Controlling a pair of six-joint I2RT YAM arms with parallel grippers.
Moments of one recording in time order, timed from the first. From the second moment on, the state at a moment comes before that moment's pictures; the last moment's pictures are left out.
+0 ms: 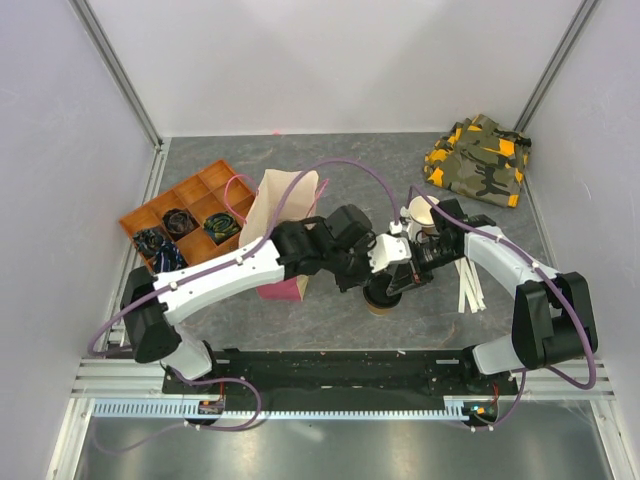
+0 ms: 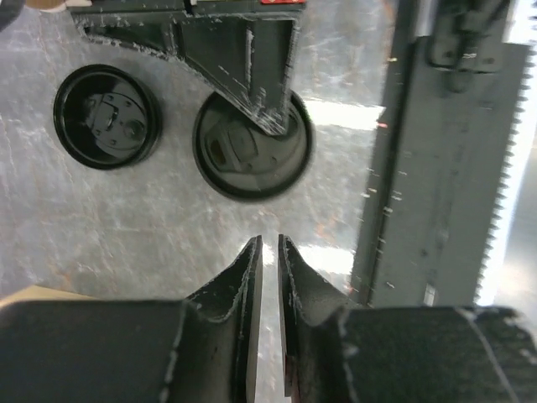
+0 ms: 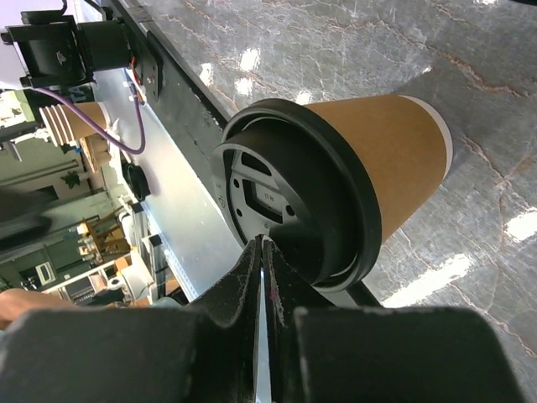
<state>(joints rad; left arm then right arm) -1.07 1.55 1.44 -0.74 0.23 0.28 0.22 1.44 0.89 -0.85 -0.92 0.00</state>
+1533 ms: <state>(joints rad) -1.12 1.69 1.42 -0.52 0.15 0.32 0.22 1.47 0.89 -0.83 -0.91 0.05</state>
